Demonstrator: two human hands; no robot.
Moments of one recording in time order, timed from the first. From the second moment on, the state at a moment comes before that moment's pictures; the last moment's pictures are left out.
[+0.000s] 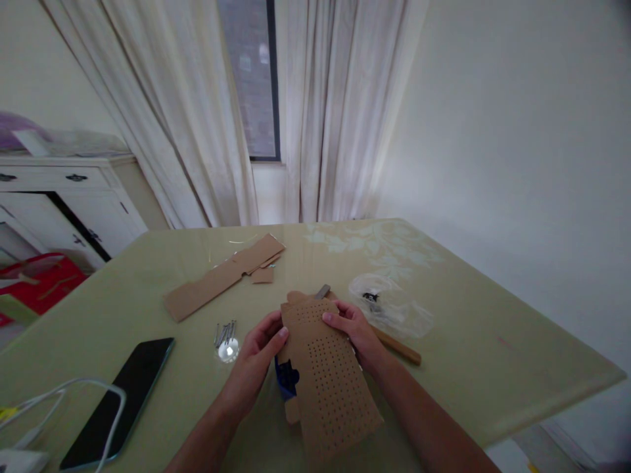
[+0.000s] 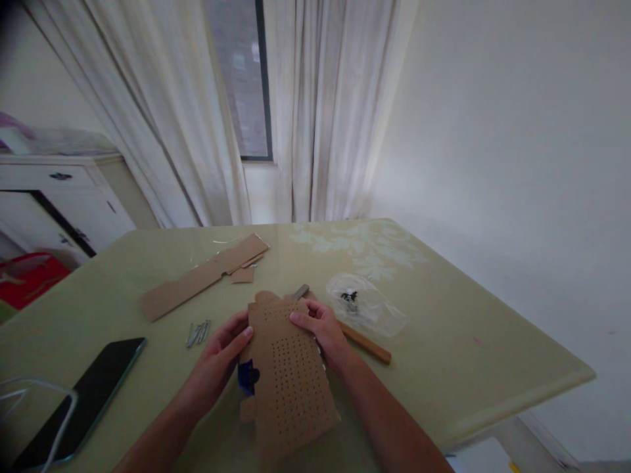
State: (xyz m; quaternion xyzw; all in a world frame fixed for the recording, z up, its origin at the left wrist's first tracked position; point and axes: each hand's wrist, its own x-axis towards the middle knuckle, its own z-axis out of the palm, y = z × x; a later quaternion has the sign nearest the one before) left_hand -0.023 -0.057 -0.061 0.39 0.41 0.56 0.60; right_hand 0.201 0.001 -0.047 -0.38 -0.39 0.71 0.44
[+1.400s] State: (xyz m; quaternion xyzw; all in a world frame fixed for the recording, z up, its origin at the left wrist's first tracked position) left_hand -0.052 -0.046 -0.053 0.45 0.52 0.49 0.53; right_hand 0.206 0.001 -0.055 -0.46 -0.56 0.57 0.39
